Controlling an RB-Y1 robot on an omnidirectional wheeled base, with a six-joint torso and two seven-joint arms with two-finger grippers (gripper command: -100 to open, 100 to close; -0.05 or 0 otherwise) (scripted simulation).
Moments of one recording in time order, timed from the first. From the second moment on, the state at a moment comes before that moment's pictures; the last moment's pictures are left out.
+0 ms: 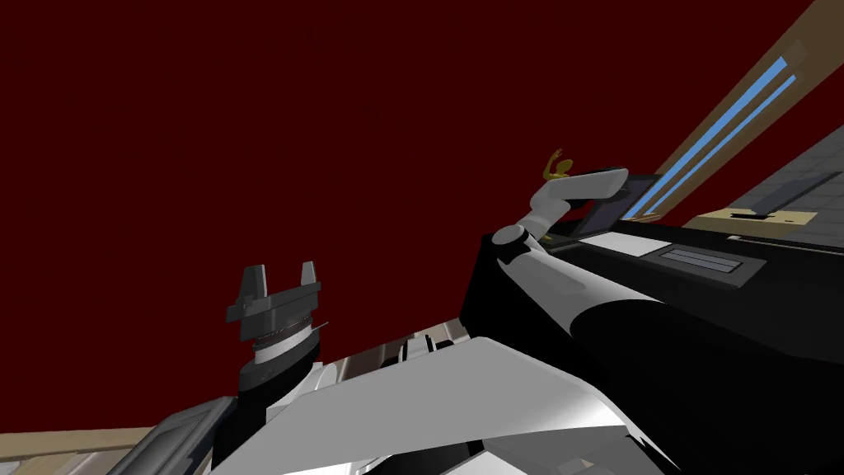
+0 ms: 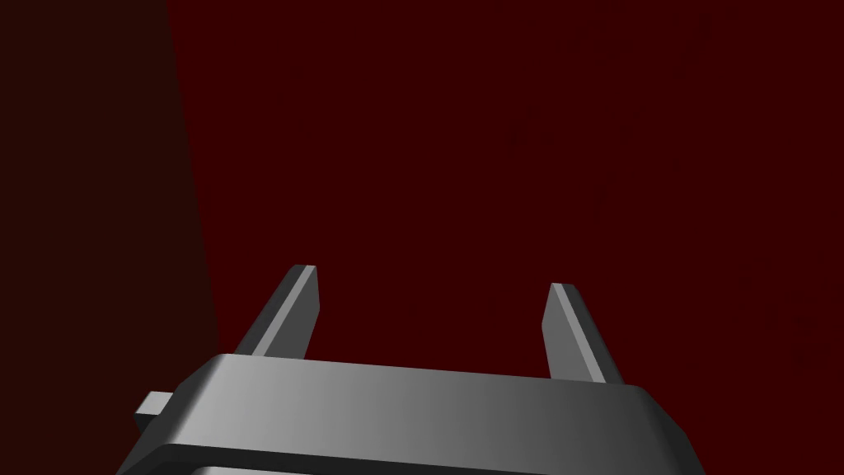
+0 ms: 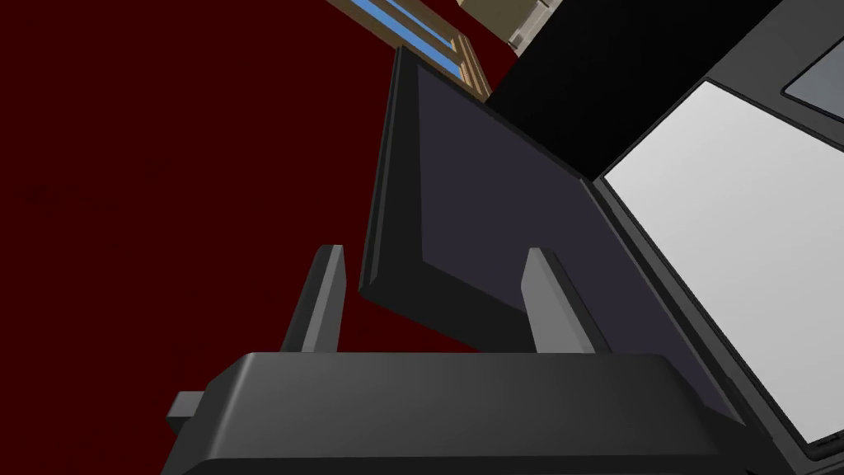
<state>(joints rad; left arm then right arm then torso) 0.55 0.02 -0.06 -2.36 0.05 -0.65 0.12 -1.27 -0.63 -1.18 -1.31 -1.93 -0.69 0.45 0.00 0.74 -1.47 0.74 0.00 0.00</state>
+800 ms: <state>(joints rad) 0.55 0.02 -0.06 -2.36 0.05 -0.65 0.12 -1.28 -0.65 -1.33 -1.45 -2.04 -0.62 0.37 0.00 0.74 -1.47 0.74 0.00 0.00</state>
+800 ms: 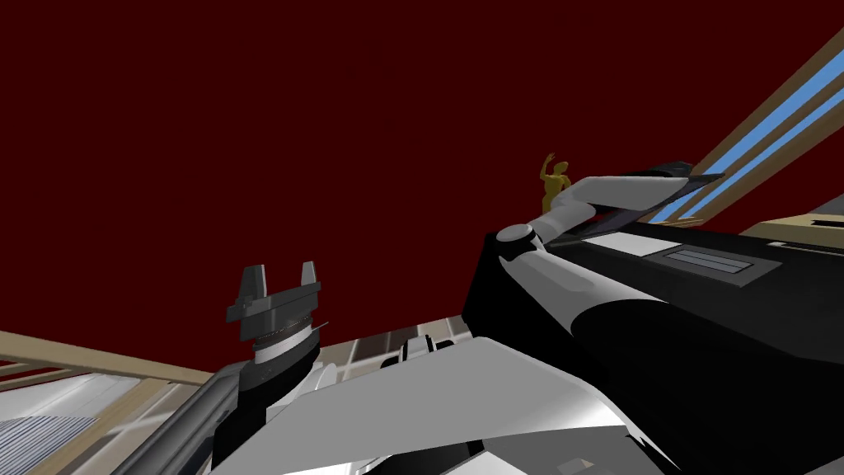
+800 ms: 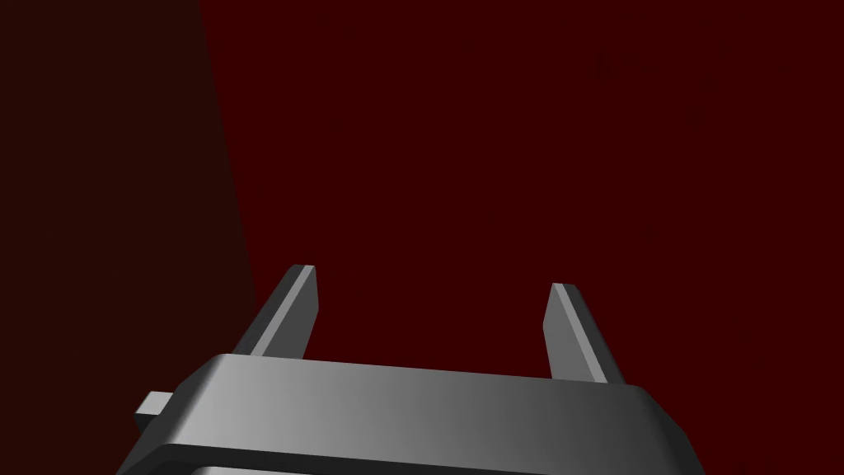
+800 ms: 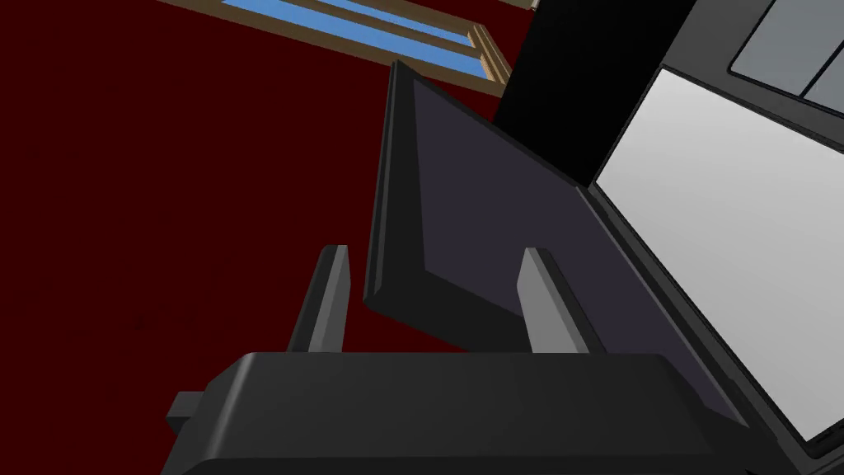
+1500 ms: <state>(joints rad) 0.55 0.02 -0.06 -2.36 0.05 -0.65 0.12 -1.29 -0.64 -1.50 -1.57 -2.19 -0.51 0.34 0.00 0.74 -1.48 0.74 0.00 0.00</state>
